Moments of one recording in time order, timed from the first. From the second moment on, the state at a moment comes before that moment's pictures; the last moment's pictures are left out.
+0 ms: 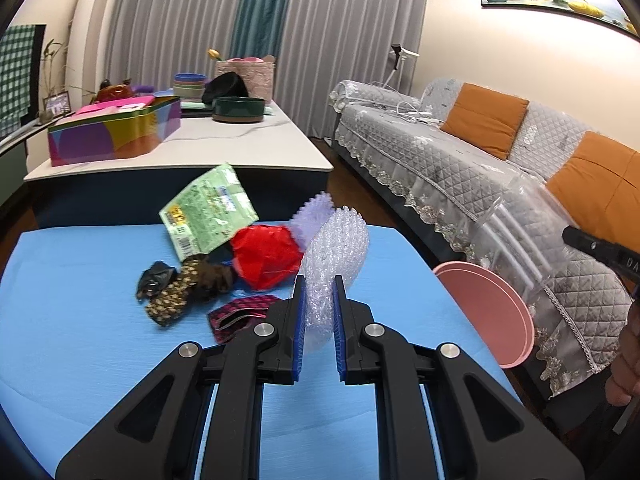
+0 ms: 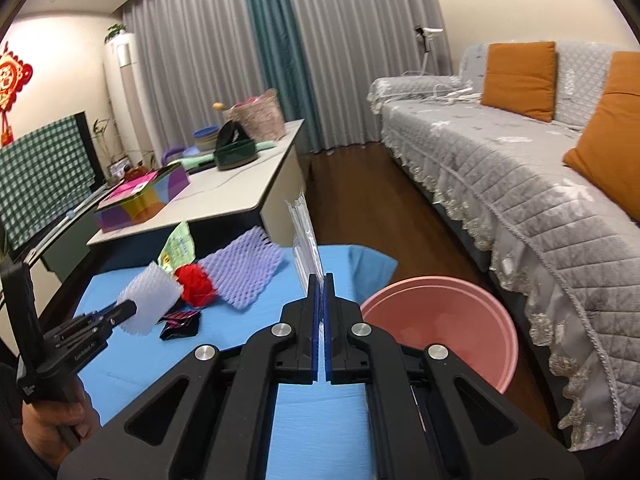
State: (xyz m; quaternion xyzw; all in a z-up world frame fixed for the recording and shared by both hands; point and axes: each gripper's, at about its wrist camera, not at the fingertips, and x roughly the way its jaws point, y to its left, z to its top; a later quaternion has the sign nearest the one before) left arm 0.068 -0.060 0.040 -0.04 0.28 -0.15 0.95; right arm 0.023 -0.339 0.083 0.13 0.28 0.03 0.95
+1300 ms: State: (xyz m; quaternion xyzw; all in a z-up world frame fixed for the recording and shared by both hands) left arm 0.114 -0.245 0.050 -0.01 0.29 -0.28 0.92; right arm 0.044 -0.430 0.050 0.16 0.27 -0.11 0.94
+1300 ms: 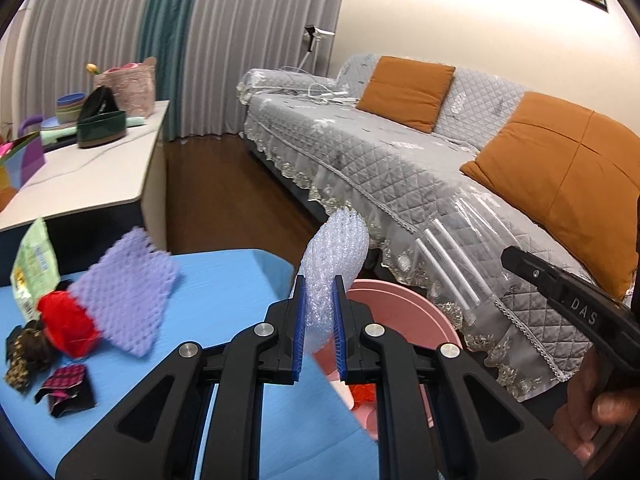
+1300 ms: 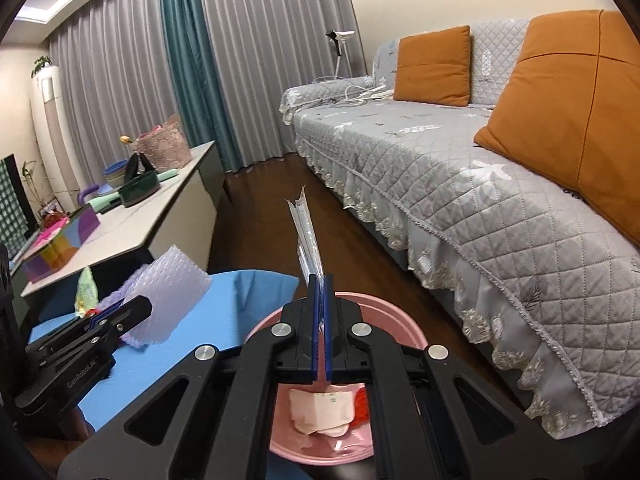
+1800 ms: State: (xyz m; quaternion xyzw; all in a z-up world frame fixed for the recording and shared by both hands) left arm 0.129 -0.293 0.019 0.01 0.32 -0.31 0.90; right arm 0.055 -0.450 0.030 0.16 0.29 -0.14 0.93
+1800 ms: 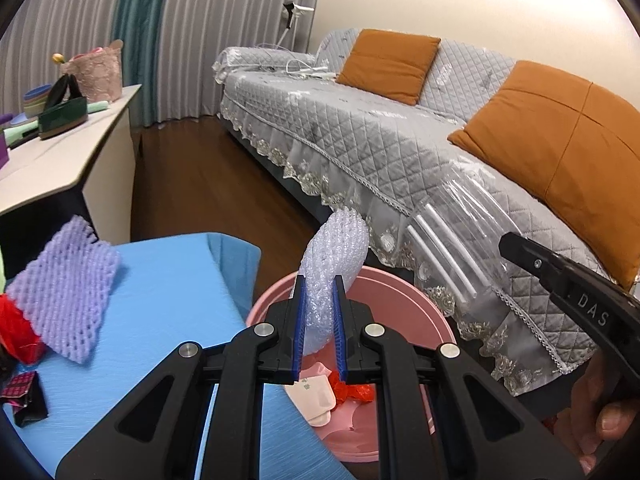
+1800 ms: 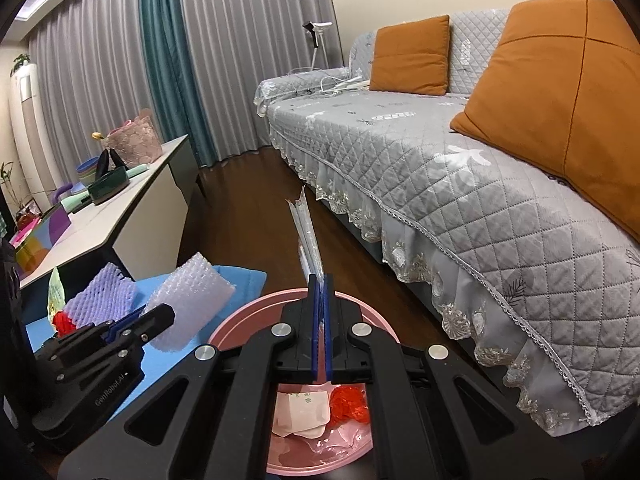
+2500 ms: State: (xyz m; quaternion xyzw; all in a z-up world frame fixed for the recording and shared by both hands) left arm 0.117 -0.240 0.031 0.00 0.32 -0.28 0.91; right arm 0.058 -0.448 0.024 0.18 0.31 -0.16 0.92
